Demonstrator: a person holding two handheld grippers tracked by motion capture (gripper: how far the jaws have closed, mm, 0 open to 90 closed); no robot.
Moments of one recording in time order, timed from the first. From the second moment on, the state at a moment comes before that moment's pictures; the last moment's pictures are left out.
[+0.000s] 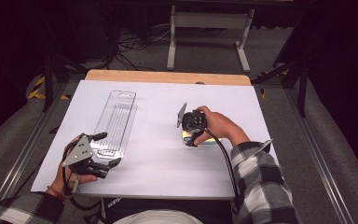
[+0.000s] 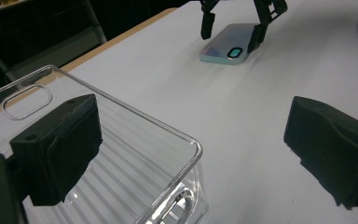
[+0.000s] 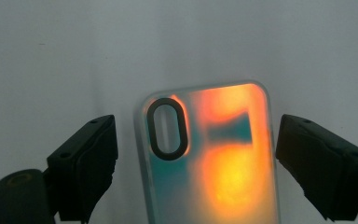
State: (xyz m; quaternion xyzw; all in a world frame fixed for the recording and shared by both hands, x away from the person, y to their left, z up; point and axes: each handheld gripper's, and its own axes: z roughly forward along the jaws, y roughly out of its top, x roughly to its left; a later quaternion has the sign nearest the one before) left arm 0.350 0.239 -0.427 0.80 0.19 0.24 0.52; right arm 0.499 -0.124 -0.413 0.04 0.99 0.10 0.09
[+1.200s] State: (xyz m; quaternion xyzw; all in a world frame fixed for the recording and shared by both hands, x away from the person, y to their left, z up) left arm 0.339 0.251 -0.432 0.81 0.21 0.23 0.51; right arm 0.518 -0.110 -0.421 -0.03 1.00 0.08 0.04
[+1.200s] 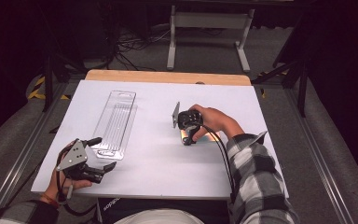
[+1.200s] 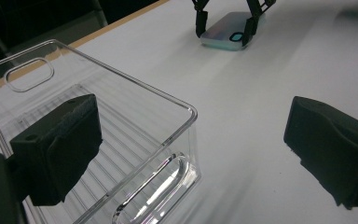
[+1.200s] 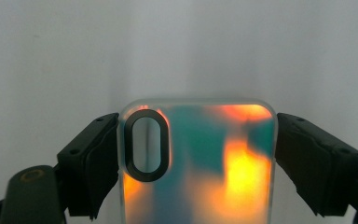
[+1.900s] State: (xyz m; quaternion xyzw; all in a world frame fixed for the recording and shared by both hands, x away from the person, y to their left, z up) left arm 0.340 0.247 -0.430 0.80 0.20 0.23 0.51; right arm 0.484 -0.164 -0.351 0.01 0.93 0.33 0.15
